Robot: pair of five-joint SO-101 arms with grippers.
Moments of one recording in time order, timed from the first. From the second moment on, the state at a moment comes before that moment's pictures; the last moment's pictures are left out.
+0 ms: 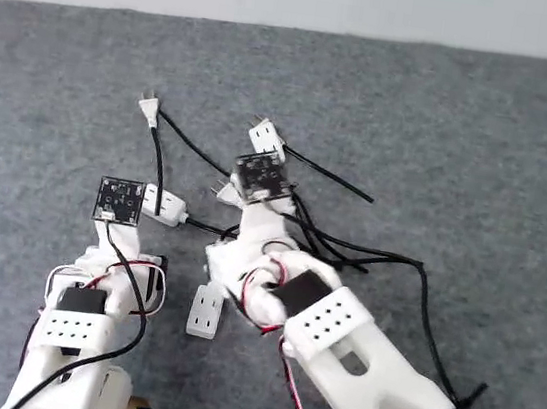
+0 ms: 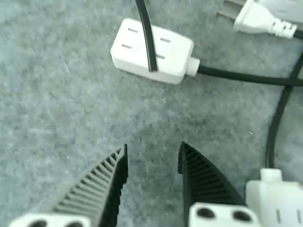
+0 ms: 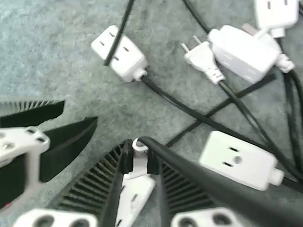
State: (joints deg) left arm -5.5 -50.0 84.5 37.5 5.0; right arm -42.3 -30.8 51.0 38.2 -19.8
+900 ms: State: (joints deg) left arm 14.6 -72.7 82.7 58.4 13.3; right arm -29.4 -39.5 51.0 43.2 -19.8
